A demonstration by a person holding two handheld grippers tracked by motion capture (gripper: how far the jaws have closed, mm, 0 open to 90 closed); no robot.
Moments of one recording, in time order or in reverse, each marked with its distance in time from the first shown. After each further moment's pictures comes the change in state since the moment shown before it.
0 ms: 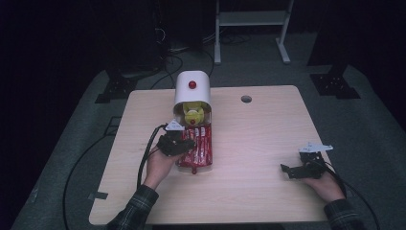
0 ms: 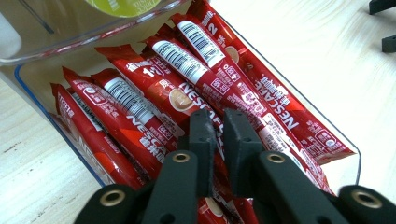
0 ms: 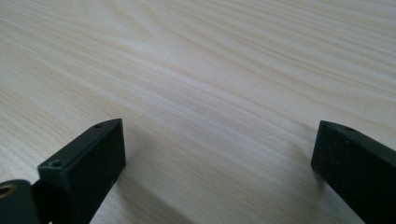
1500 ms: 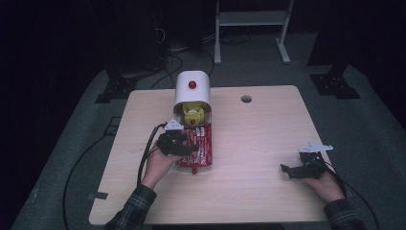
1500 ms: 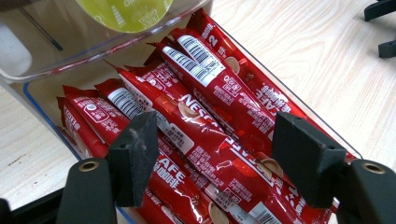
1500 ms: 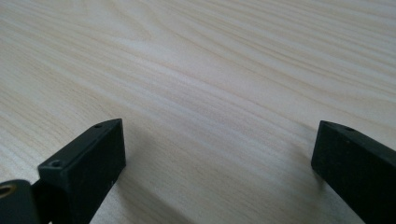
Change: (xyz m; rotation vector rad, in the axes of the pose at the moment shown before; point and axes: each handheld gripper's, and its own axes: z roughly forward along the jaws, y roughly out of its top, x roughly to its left) left arm 0.003 0.001 0.001 -0.035 -0.007 0.013; right arm 0.000 0.000 0.000 0.000 0.000 0.000
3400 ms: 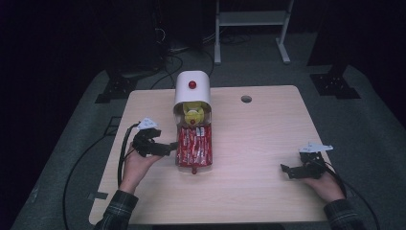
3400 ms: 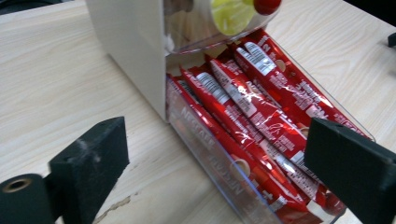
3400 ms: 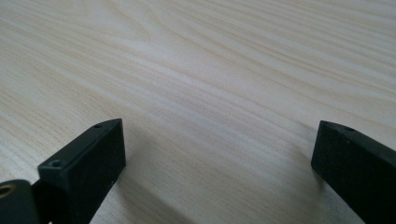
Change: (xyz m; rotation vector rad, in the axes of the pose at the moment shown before) left arm 0.025 -0.015 -0.058 -0.075 0.094 -0.069; right arm 0.000 0.000 0.000 0.000 -0.002 0.001
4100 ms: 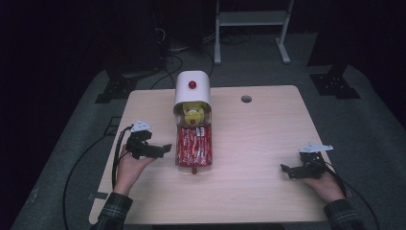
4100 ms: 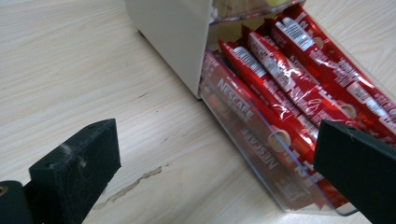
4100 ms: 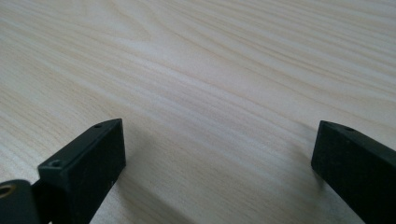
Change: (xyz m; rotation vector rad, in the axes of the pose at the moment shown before) left arm 0.018 -0.015 -0.008 0.038 0.063 -0.028; right arm 0.000 0.000 0.000 0.000 0.000 0.000
